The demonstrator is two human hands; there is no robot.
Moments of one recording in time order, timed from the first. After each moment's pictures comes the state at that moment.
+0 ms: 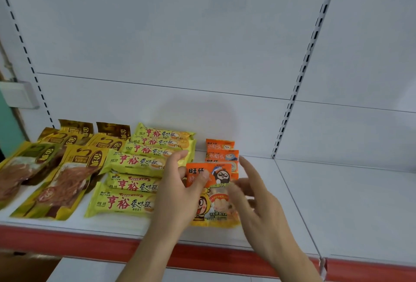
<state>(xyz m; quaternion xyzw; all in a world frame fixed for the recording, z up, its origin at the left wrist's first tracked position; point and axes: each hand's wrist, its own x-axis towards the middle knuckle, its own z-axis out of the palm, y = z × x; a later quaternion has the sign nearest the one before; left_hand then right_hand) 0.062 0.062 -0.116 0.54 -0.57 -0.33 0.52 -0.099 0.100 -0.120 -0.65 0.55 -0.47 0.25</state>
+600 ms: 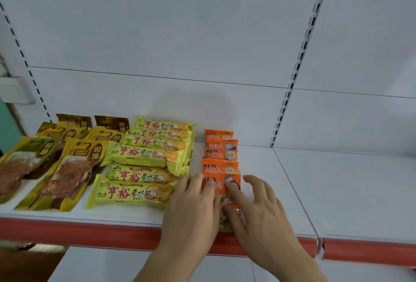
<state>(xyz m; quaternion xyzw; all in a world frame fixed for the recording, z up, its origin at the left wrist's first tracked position) 0.055 0.085 -0.159 0.54 -0.78 0.10 0.29 -0.105 0.115 -0.165 -0.72 0.65 -0.23 -0.09</state>
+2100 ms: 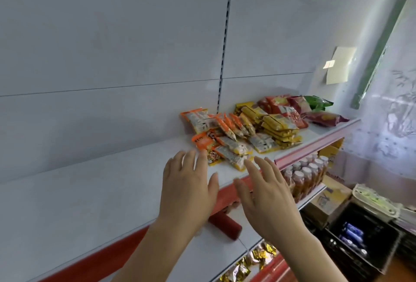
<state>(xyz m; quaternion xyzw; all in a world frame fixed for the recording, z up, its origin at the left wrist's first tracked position) -0.535 0.185 -0.139 0.32 -0.89 0.02 0.34 -0.650 0.319 -0.125 -0.46 0.86 -0.20 -0.10</state>
